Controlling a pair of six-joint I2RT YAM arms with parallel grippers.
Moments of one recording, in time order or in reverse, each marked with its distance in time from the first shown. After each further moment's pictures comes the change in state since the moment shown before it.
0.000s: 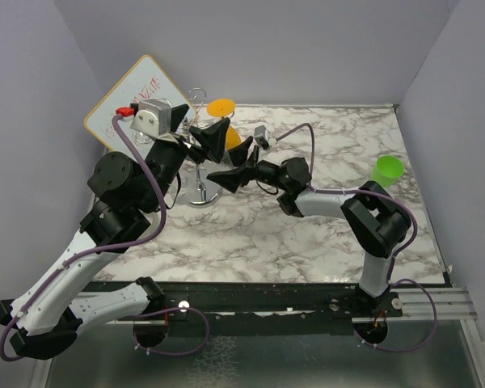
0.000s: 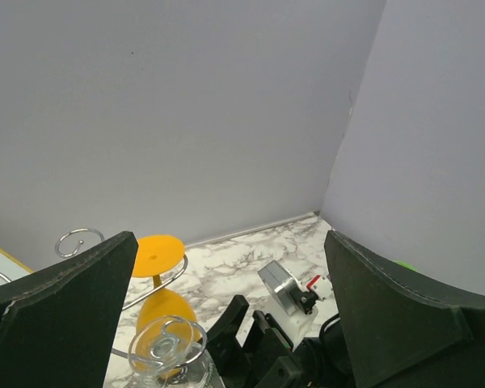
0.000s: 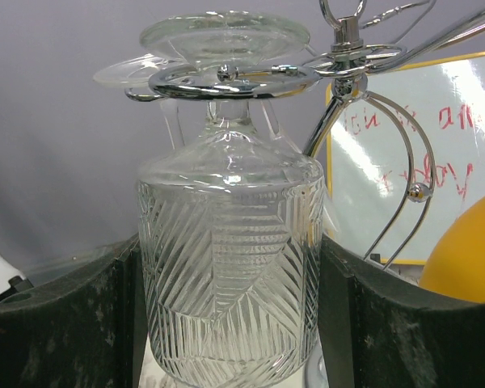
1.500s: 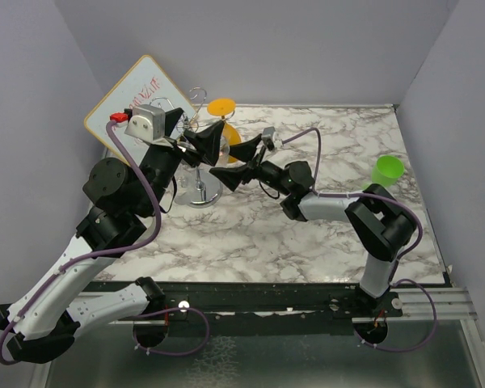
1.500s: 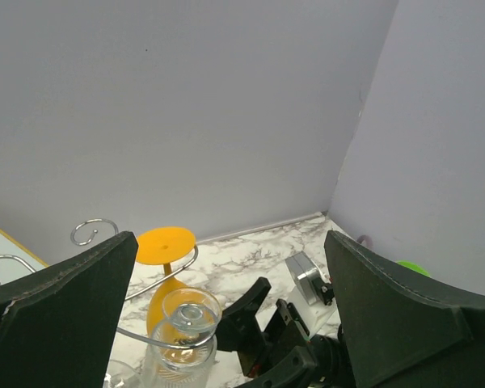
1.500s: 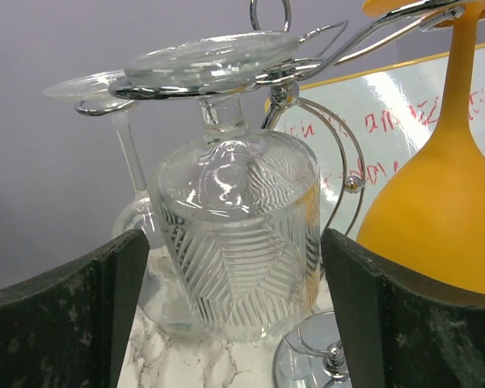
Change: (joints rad) left arm 0.000 -0.040 -0.034 -0.005 -0.026 0.005; right arm 0.006 -0.050 -0.075 -0.001 0.193 -0.066
